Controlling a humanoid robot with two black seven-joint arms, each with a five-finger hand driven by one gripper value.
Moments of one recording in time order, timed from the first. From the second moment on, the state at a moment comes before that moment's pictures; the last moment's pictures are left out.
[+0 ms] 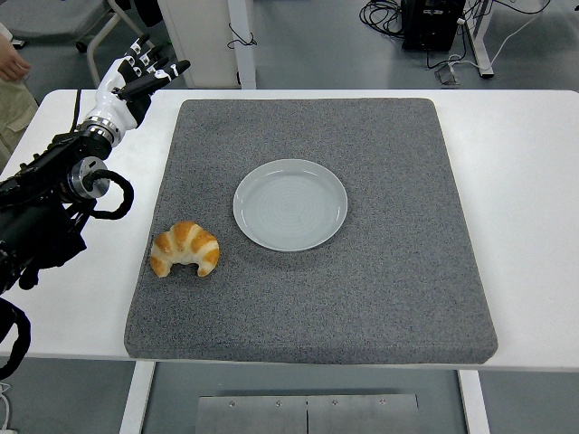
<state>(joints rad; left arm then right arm) -1.04 0.16 -0.51 -0.30 0.07 -0.19 -0.32 -0.14 0.00 0.02 0.15 -0.10 0.02 0.41</state>
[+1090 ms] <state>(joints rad) -1.06 0.18 -0.50 -0.31 0.07 -0.19 -0.33 -0.14 0.00 0.02 0.15 -0.10 0.02 0.41</state>
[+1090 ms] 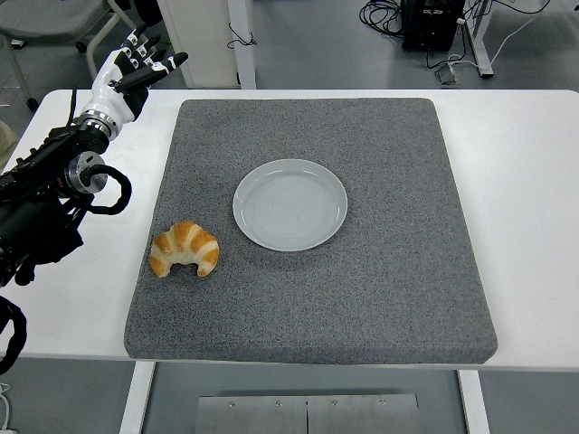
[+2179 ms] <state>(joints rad) -1.09 0.66 -0.30 -1.18 0.21 0.04 -0.32 -0.14 0.00 0.02 0.15 -0.10 0.02 0.41</state>
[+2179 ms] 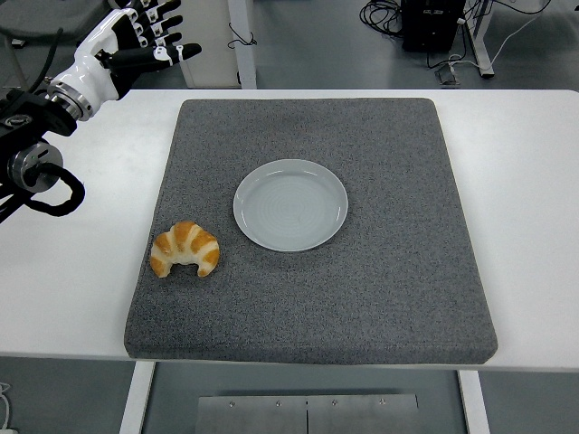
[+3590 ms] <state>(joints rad) -1.05 0.99 -0.06 -1.66 1.06 0.15 -0.08 -0.14 0.00 0.02 0.15 -0.10 0.02 0.41</state>
